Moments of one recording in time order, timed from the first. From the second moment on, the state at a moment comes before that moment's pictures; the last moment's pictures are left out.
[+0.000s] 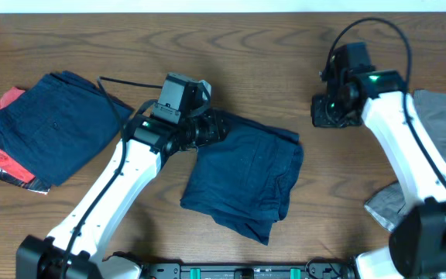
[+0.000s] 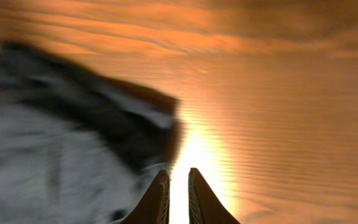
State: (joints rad) left arm -0.40 1.46 1.10 -0.62 0.40 -0.63; right arm 0.17 1.66 1.40 -1.03 -0.13 0.19
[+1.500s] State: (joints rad) left arm -0.34 1.57 1.10 -0.67 0.37 -0.47; right arm 0.32 1.71 1.38 -0.98 -0.23 0.34
